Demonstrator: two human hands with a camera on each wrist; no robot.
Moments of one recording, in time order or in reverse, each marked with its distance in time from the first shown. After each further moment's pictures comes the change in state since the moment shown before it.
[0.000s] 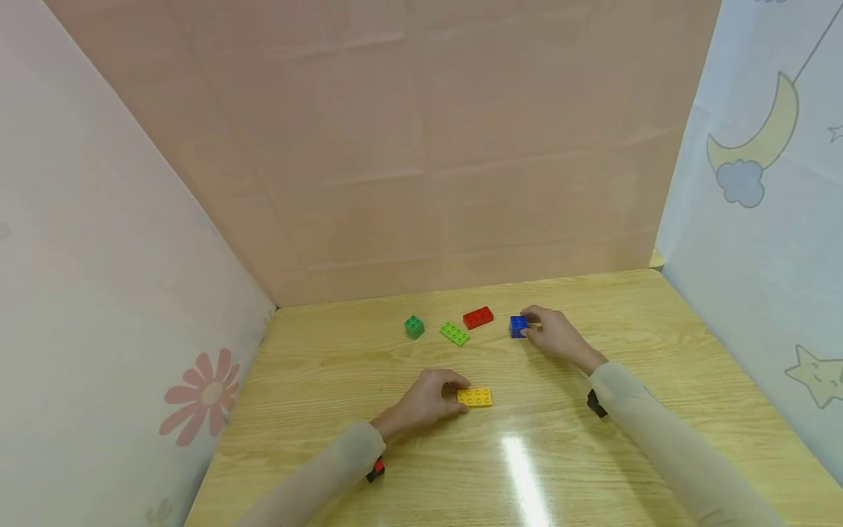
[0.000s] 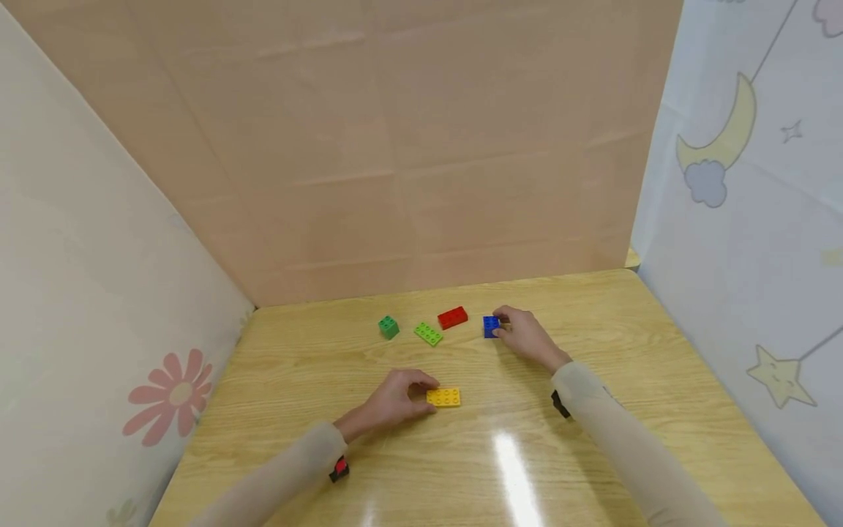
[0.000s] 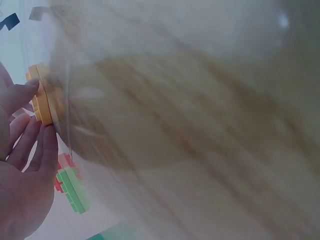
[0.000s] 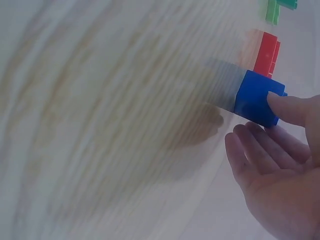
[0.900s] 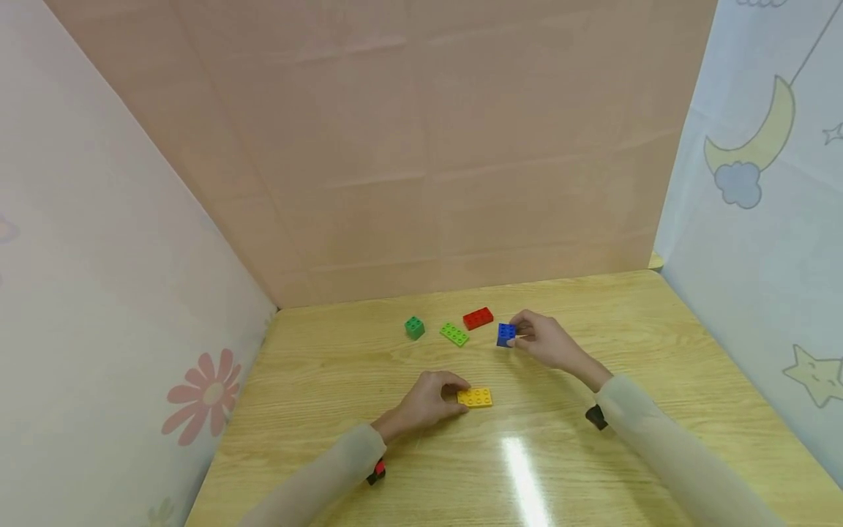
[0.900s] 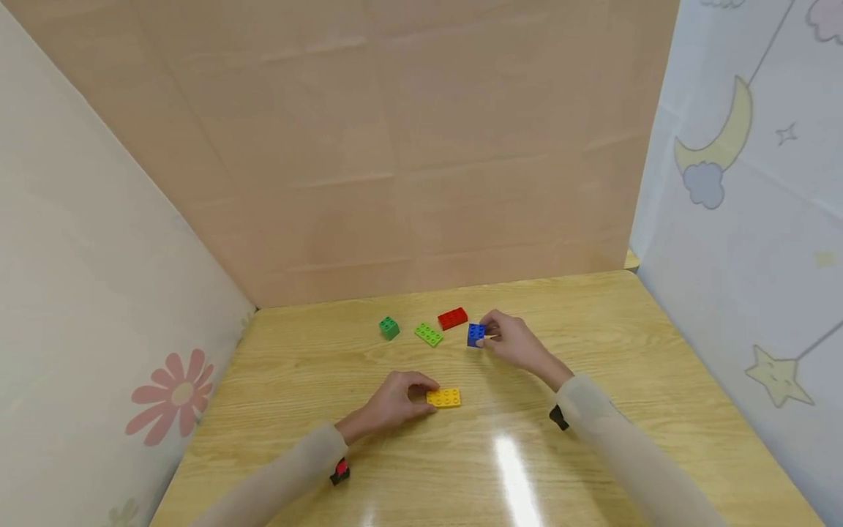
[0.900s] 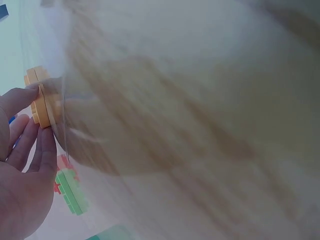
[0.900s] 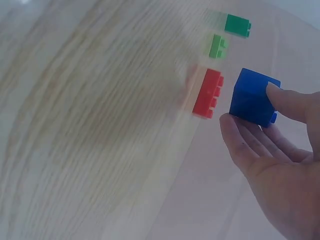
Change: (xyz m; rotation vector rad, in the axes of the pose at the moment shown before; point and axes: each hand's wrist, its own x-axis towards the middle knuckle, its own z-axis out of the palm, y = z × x) left_hand -0.005 0.002 0.002 0.000 0.013 -0.017; right_hand -0.024 -0.043 -0.002 0.143 -0.034 -0.048
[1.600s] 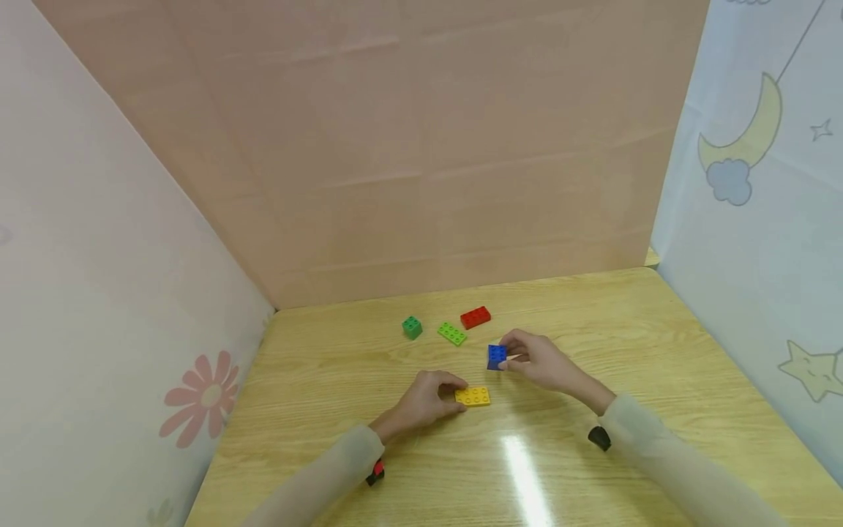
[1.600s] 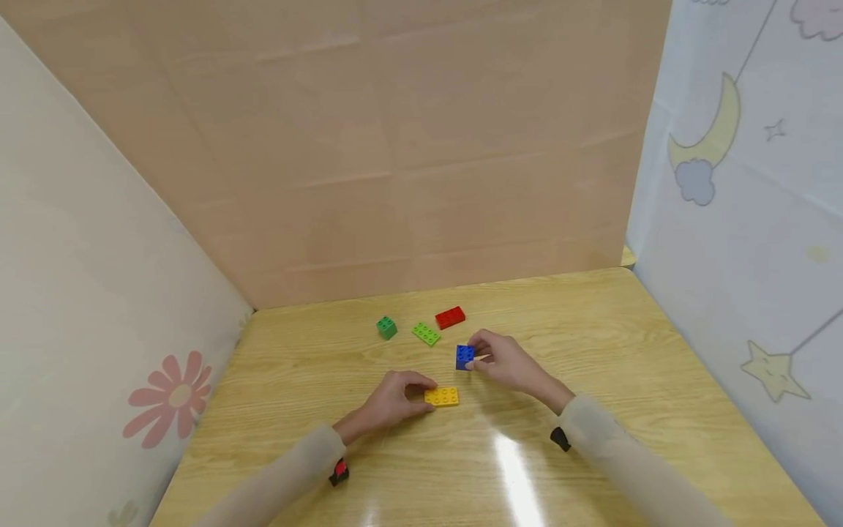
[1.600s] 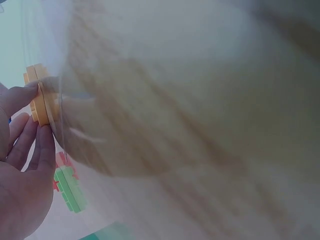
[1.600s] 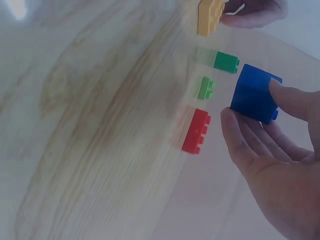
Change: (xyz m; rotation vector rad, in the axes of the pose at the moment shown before) left_hand 0.001 -0.001 0.001 -0.050 -0.003 -0.012; right_hand -0.032 -0.017 0.017 0.053 -0.073 -0.057
